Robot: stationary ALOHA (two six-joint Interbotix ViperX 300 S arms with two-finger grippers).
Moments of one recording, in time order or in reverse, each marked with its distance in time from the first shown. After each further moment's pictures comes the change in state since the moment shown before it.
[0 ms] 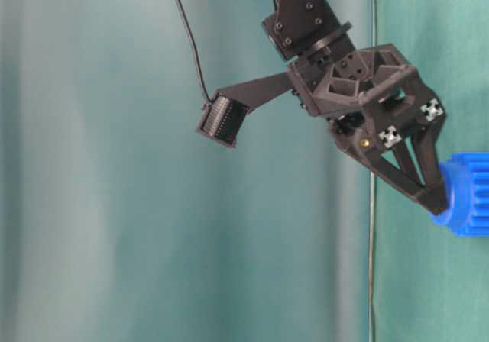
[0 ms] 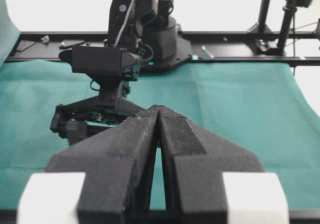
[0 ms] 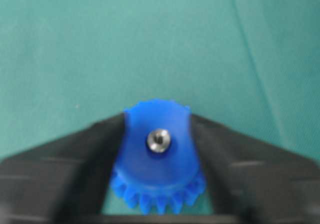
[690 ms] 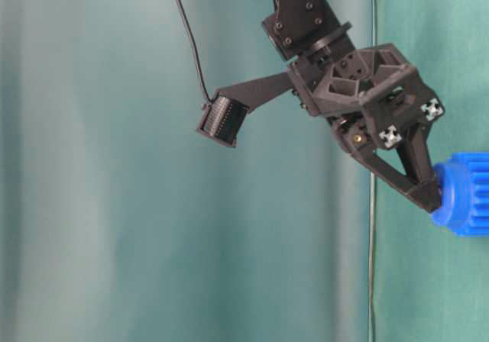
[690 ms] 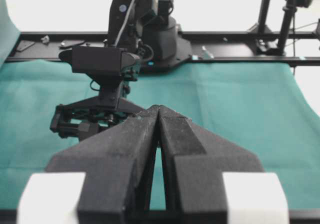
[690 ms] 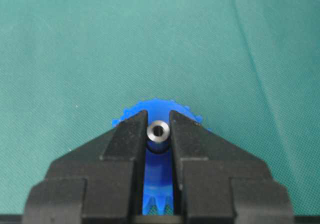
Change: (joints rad) left arm 0.000 0.000 -0.002 0.000 0.000 0.000; right arm 0.000 0.000 0.000 0.000 0.000 0.000
